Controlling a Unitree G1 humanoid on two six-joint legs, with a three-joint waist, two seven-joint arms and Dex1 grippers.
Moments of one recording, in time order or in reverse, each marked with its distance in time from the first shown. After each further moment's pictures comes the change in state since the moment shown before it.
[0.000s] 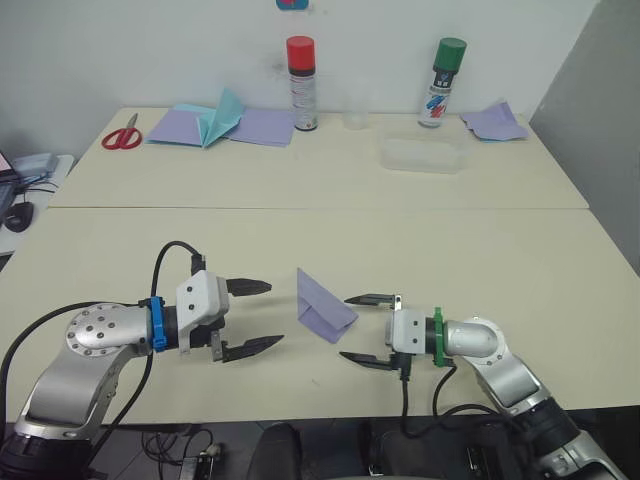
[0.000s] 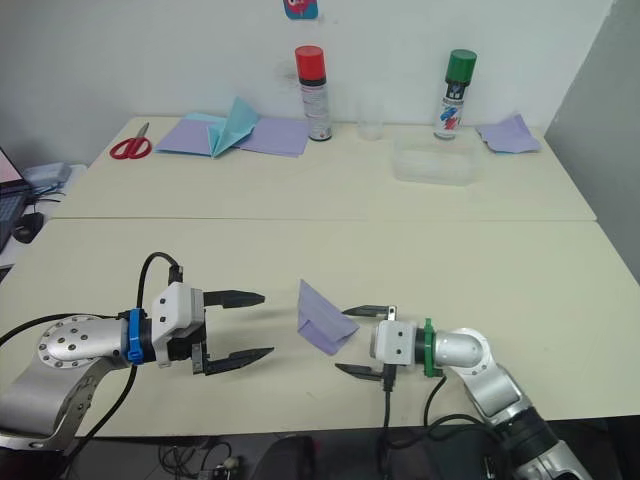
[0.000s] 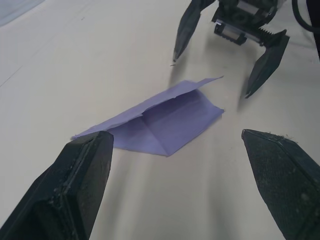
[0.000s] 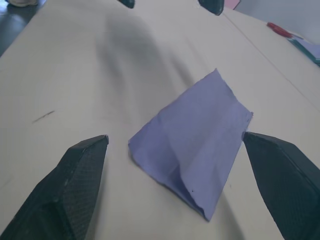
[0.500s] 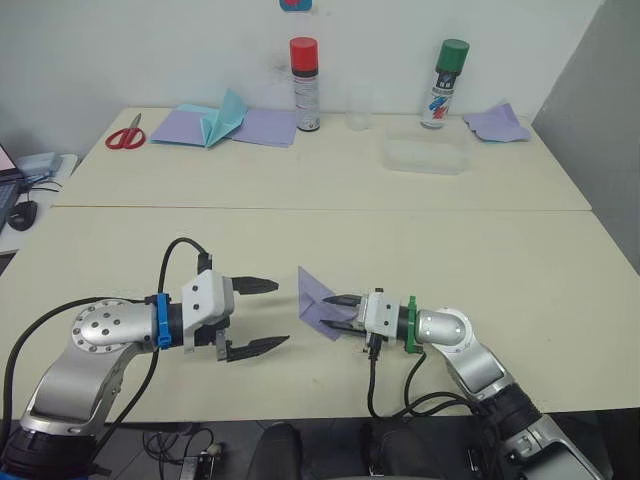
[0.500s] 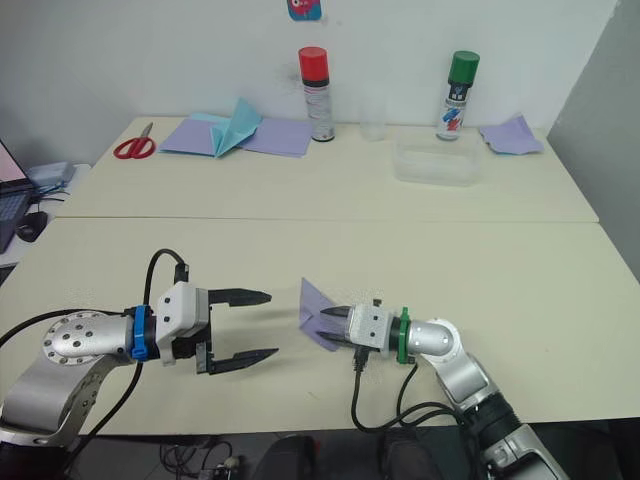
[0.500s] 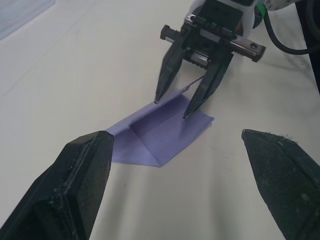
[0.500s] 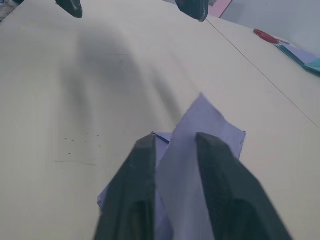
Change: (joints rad) left arm -0.039 -0.005 -0.019 -0.003 -0.002 -0.008 0.003; right arm -0.081 0.105 0.018 0.105 -0.014 0.026 -0.043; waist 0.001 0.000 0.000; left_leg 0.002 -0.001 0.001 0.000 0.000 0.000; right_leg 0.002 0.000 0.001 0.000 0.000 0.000
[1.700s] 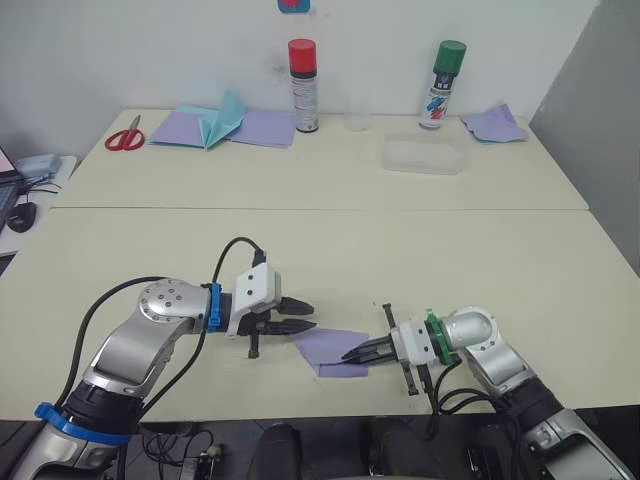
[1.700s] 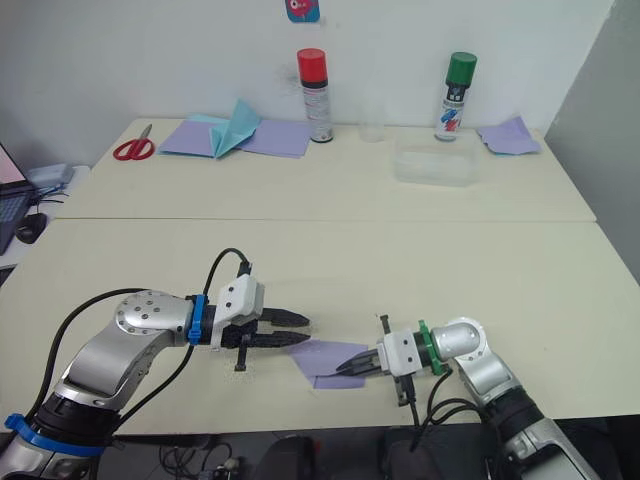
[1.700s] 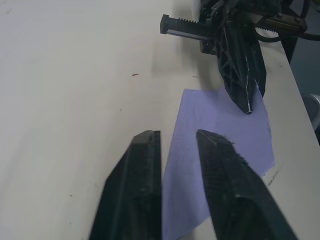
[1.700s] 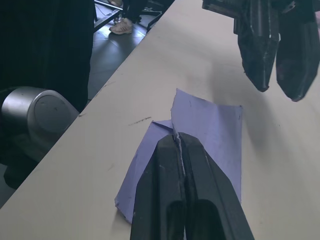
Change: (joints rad) left arm -0.224 -0.053 -0.256 0.104 0.062 0.147 -0.067; right arm -0.012 -0.129 0.011 0.103 0.196 -0.209 0.458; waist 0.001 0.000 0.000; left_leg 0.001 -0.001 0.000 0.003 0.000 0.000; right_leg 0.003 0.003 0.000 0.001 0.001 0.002
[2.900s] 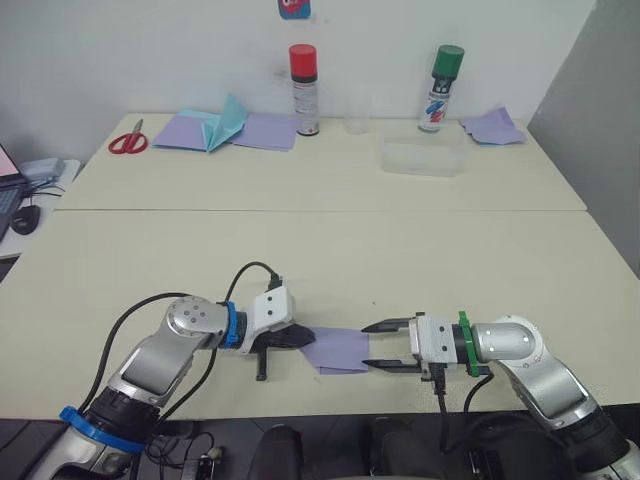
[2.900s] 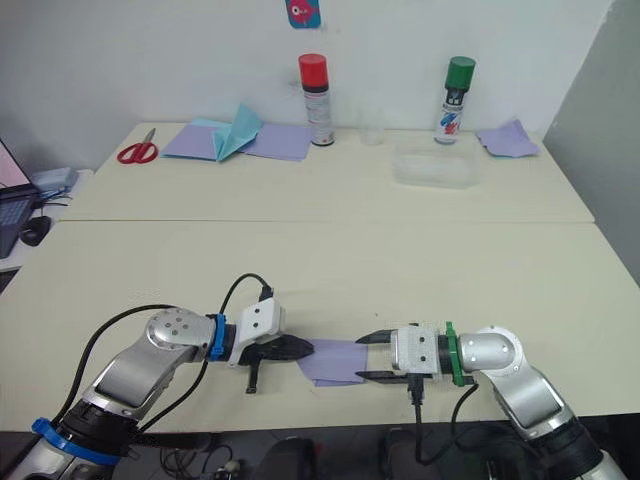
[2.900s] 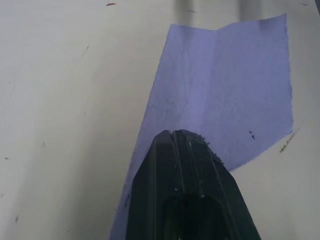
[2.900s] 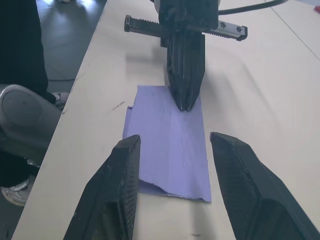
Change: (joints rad) left arm 0.027 -0.044 -0.109 0.064 0.155 0.024 0.066; right arm 0.202 -0.190 -0.097 -0.486 -0.052 0.400 -0.243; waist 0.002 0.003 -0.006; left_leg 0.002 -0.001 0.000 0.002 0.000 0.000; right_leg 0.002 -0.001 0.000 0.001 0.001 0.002
